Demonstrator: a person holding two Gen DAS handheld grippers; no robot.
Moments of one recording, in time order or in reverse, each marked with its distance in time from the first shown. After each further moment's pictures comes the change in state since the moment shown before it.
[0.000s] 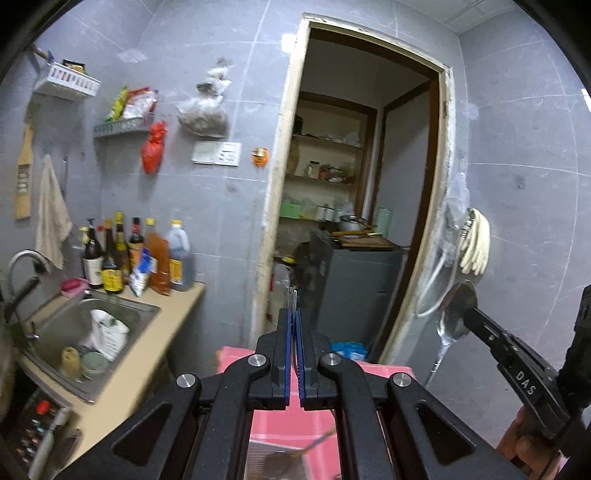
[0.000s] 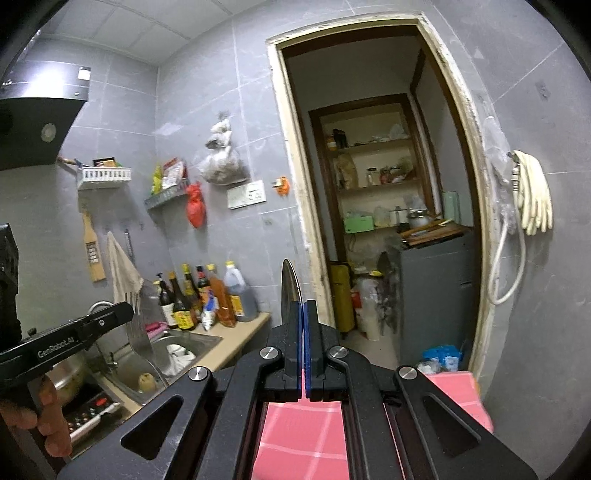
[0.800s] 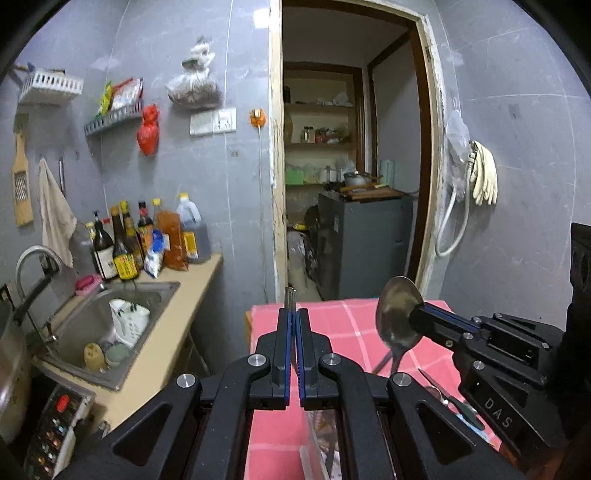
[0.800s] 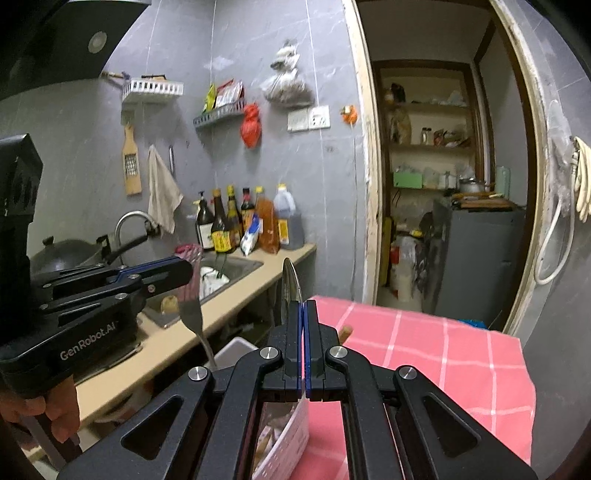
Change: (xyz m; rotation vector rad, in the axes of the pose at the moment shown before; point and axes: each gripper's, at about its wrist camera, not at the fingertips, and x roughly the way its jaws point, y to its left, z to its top) left arm 0.014 0.023 -0.075 0.155 0.115 0.027; right arm 0.030 0.070 -0.106 -0.153 0.219 0.125
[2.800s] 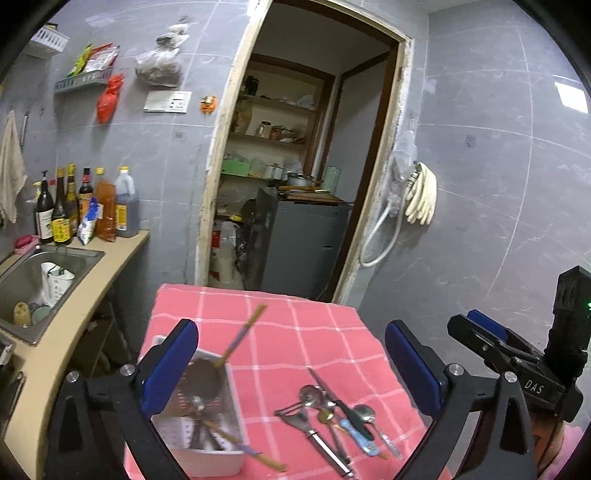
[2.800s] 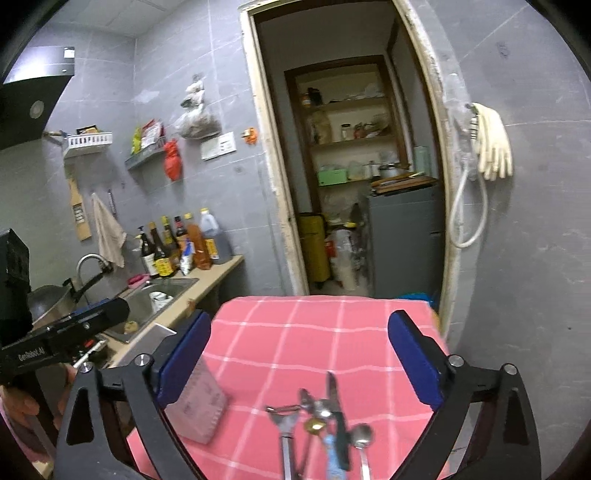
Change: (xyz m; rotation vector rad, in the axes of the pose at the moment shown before) left arm -0.025 -0.076 -0.007 -0.143 0.006 -0.270; right arm -0.129 -0.136 -0.012 0.192 -0.036 -0.213
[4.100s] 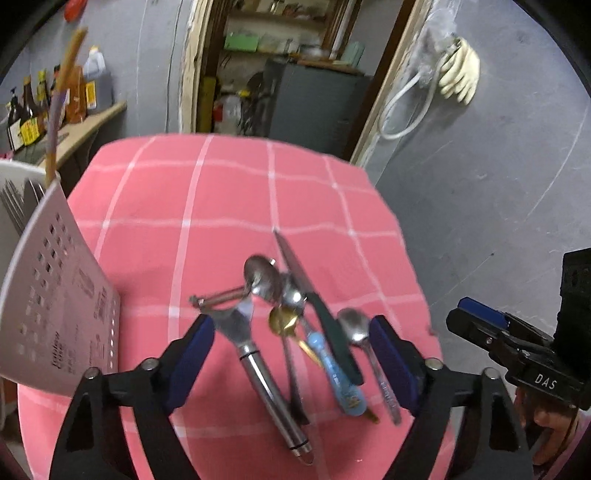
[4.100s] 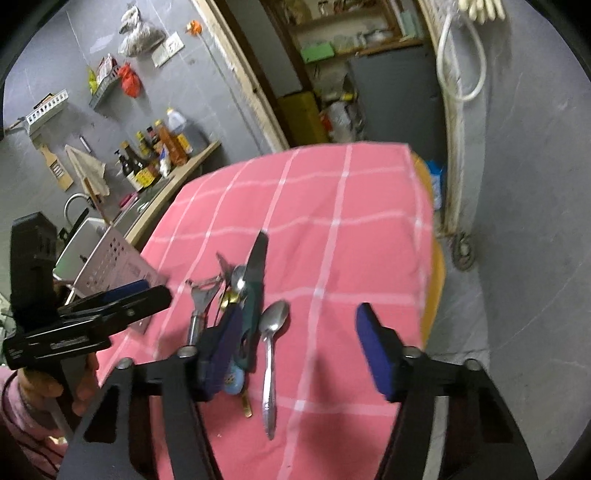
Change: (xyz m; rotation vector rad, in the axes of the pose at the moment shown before) left arm 0.144 -0.066 -0.113 -0.075 0.505 0.088; right arm 0.097 -0.139 -0.130 0.144 0.502 0.127
